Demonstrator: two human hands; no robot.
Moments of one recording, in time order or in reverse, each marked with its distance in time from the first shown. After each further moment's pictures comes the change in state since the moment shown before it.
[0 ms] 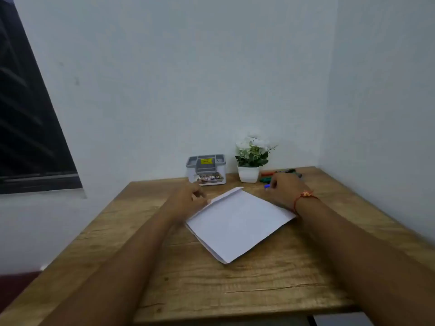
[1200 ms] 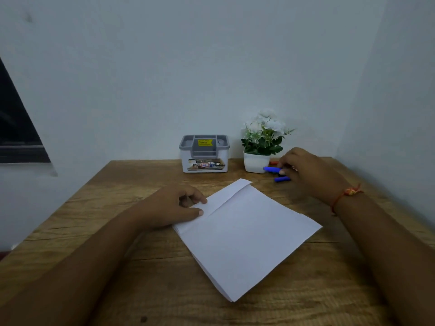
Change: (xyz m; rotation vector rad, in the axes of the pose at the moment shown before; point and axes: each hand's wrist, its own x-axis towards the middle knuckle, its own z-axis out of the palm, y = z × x) left_hand 0.011 -0.036 -0.001 -0.118 -0.344 0.008; right_hand 0.035 0.019 -0.004 0.028 0.091 -0.313
